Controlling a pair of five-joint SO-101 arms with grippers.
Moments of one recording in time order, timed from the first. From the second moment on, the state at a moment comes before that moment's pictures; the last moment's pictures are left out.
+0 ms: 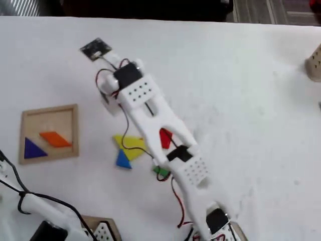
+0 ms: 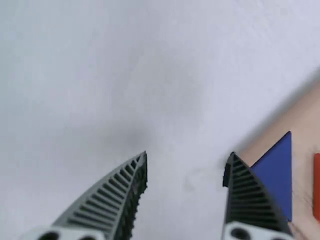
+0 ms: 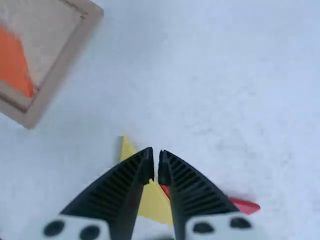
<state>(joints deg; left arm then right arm) -65.6 -29.8 50.1 47.1 -6.5 -40.1 39.1 -54.9 98.4 7.9</state>
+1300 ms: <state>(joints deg) -34.4 -16.3 44.7 54.8 -1.0 -34.0 -33.9 61.4 52.7 14.5</state>
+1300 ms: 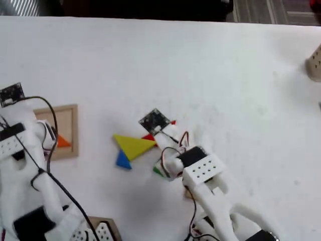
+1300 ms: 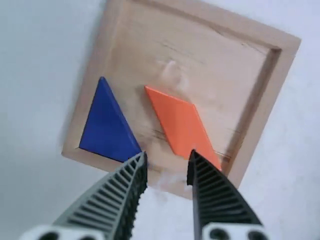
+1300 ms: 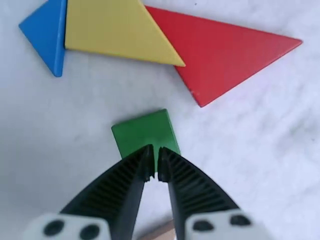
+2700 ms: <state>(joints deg) -29.8 -5.0 25.1 71.3 -1.4 -34.4 -33.9 61.4 52.7 14.5</state>
